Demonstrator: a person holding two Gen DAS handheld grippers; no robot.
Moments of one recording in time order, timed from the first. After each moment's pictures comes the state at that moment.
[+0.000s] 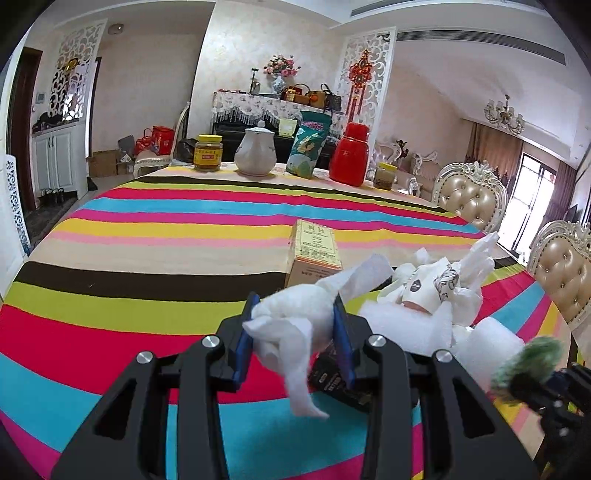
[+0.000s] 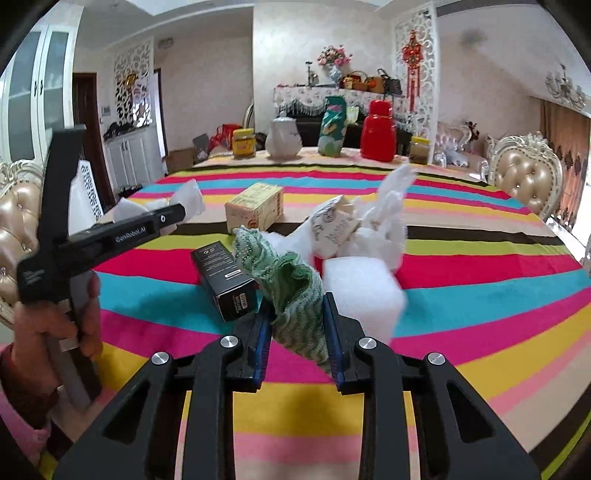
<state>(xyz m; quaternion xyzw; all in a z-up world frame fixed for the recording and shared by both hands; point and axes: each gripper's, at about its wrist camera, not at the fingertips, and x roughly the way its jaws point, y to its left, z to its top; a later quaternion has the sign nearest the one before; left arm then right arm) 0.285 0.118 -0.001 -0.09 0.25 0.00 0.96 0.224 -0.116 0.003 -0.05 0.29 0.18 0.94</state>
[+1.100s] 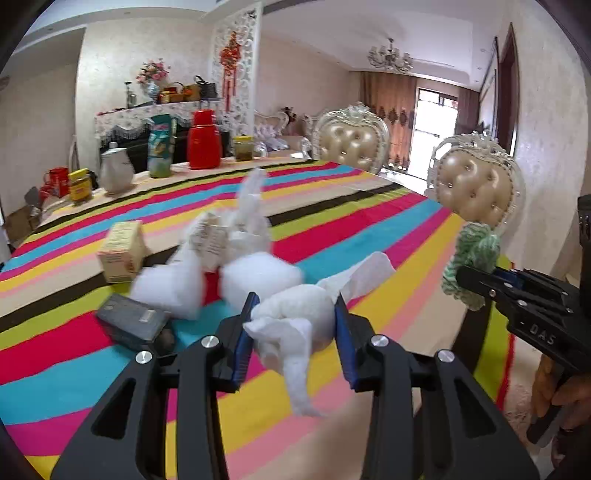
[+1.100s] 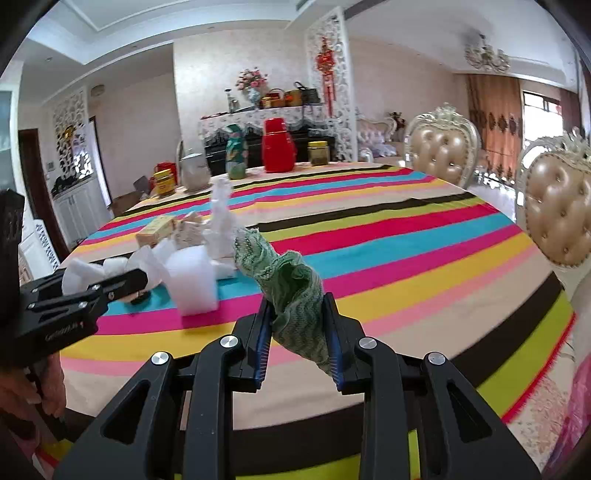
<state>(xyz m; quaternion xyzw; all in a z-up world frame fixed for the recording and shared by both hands) 0.208 -0.065 0.014 0.02 0.27 -0.20 0.94 0.167 -0.283 0.012 0.03 0.26 0.06 0.96</state>
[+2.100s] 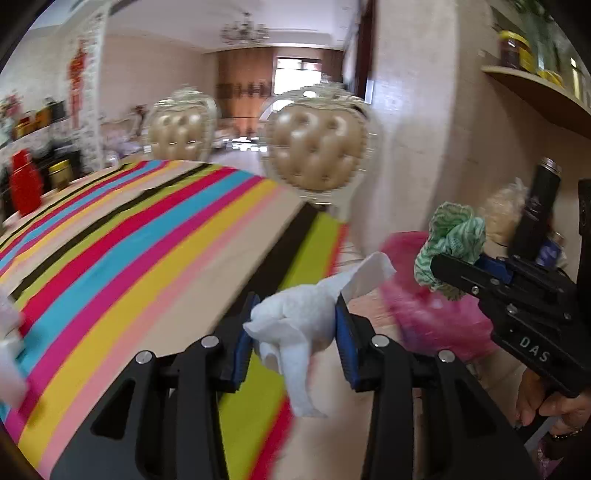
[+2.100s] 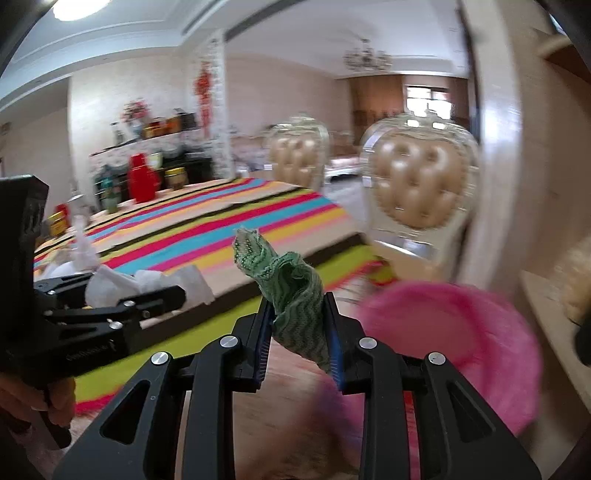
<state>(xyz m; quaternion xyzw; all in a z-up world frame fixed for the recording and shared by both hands) 0.145 -0.338 0.007 0.10 0.28 -0.46 0.84 0.020 -0.475 0.016 0.07 0.23 -0.18 0.95</state>
